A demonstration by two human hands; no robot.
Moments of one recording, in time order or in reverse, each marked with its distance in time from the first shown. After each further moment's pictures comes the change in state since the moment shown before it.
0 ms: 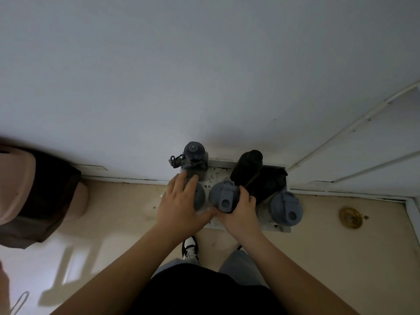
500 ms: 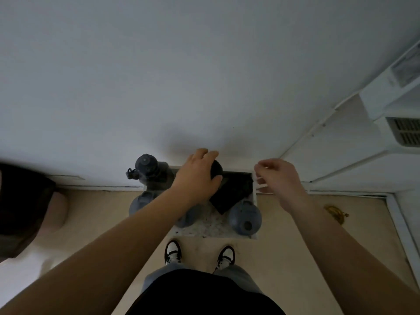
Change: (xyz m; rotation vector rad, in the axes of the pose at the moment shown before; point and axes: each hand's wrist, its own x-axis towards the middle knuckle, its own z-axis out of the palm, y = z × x) left_hand 0.114 0.145 0.011 -0.036 -0.081 0.169; right_hand 0.072 -0.006 -0.216 0.234 0.146 0.085
